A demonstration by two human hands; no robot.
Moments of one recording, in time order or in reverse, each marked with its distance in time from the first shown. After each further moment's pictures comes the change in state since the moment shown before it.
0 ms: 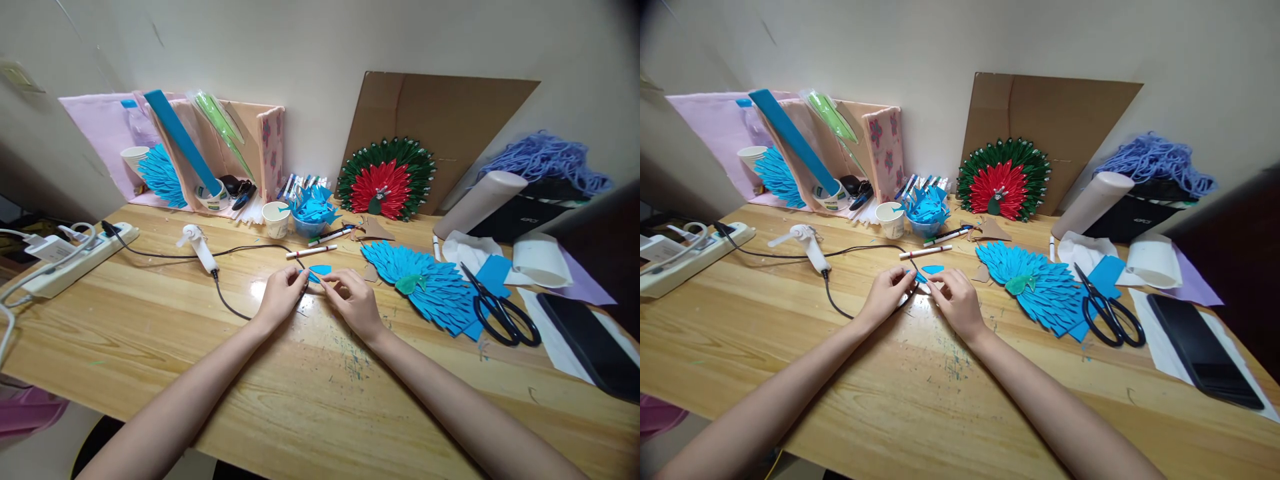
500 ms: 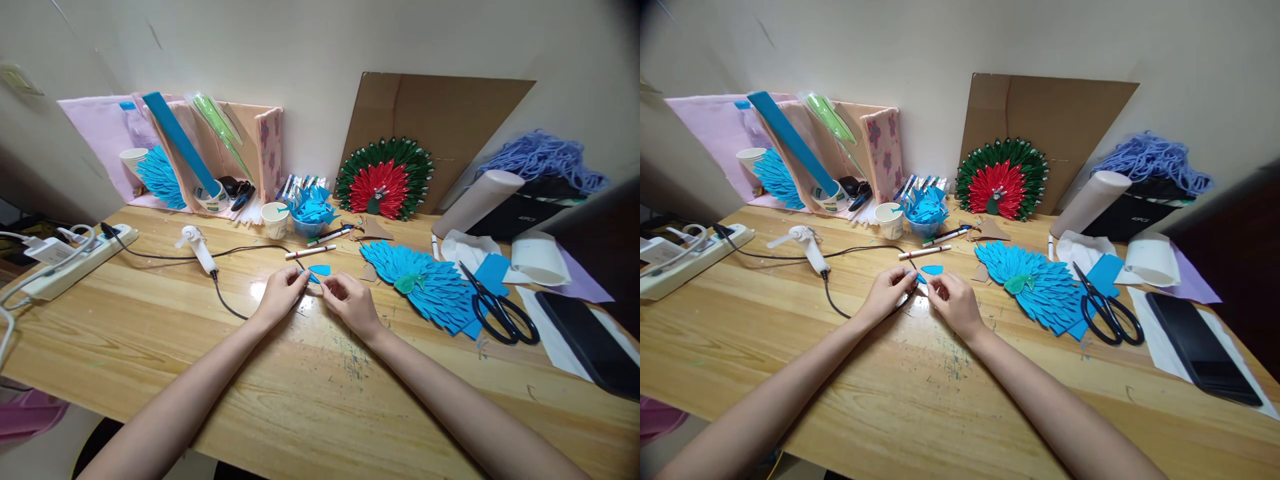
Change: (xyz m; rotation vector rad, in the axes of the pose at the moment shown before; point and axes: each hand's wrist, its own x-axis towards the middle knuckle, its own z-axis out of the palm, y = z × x) left_hand 0.002 0.004 -0.002 -0.047 -0.065 0.014; right_hand -0.001 0.004 0.003 -0.045 -0.059 0.034
